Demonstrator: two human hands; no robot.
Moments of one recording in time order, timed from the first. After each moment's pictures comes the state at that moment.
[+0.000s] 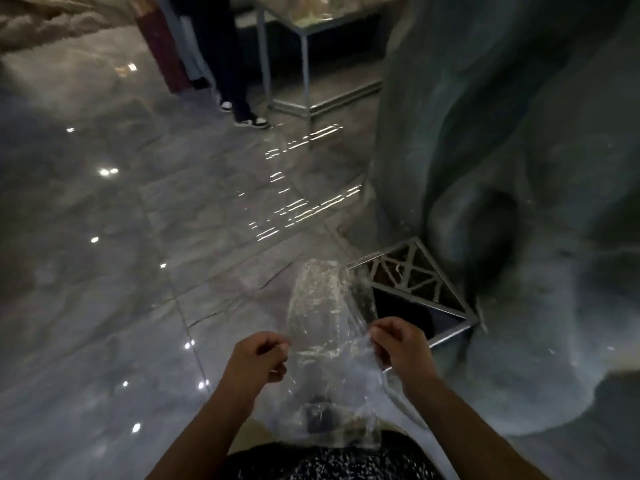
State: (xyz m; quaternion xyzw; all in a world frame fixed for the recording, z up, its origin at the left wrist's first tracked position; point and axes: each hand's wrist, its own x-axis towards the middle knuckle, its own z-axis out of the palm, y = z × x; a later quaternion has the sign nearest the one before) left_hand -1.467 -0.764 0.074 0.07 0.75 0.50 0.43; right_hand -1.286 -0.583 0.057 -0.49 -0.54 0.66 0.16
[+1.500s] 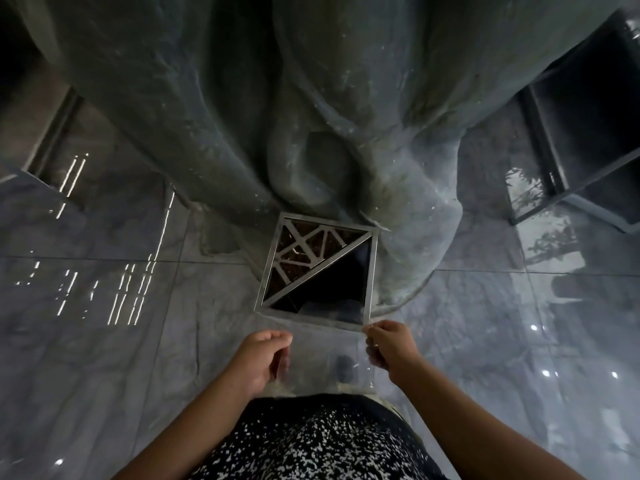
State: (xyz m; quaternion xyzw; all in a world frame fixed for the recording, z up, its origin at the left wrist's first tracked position) left_hand -1.541 -0.574 0.018 0.20 0.66 0.16 0.71; right_hand -1.304 -0.625 0.009 -0.75 -0.09 0.57 0.31
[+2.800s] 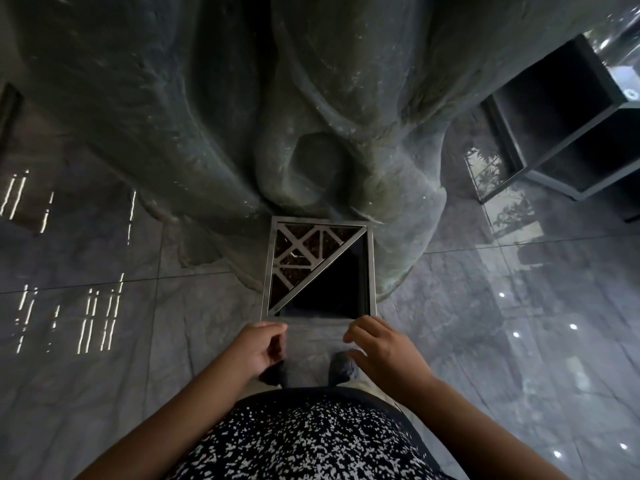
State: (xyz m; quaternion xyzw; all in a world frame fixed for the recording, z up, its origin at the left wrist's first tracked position) left_hand -1.566 -0.516 0.004 0.20 0.64 0.09 0.73; right_hand -1.355 -0.637 0.068 -0.65 -0.73 0.19 0.13
